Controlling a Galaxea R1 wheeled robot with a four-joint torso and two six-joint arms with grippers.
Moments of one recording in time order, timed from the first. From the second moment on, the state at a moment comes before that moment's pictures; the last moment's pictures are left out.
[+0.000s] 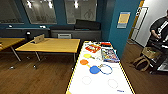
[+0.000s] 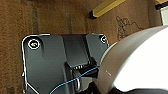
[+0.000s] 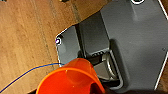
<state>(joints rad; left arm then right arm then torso) 1.29 2.36 -1.67 0.90 0.10 -0.85 -1.45 2.69 -2.17 -0.61 0.13 0.91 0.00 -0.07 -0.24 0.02</state>
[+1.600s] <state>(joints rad) 1.36 2.52 -1.92 0.93 0.04 -0.84 -1.48 2.80 -2.31 -0.65 0.14 0.90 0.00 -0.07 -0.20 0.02</state>
